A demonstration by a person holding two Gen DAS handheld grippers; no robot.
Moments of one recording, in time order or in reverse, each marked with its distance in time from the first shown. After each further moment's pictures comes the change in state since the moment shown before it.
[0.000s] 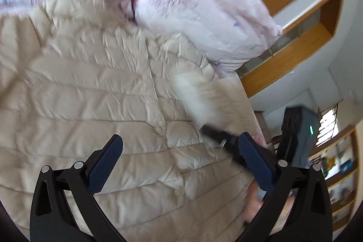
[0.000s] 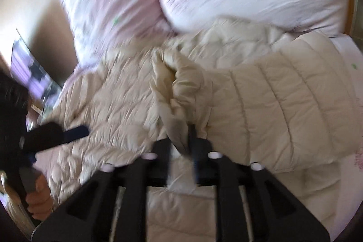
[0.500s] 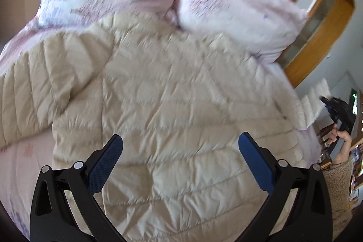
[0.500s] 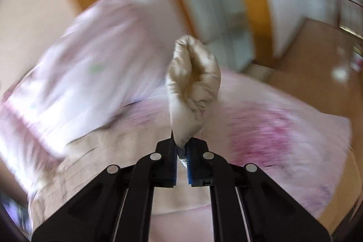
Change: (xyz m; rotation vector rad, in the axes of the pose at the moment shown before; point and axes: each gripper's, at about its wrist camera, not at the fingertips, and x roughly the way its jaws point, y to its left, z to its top) left arm -0.065 0.015 -0.039 0.168 -0.088 0.324; right arm -0.165 -0.217 0.002 0.538 -0.449 -0.407
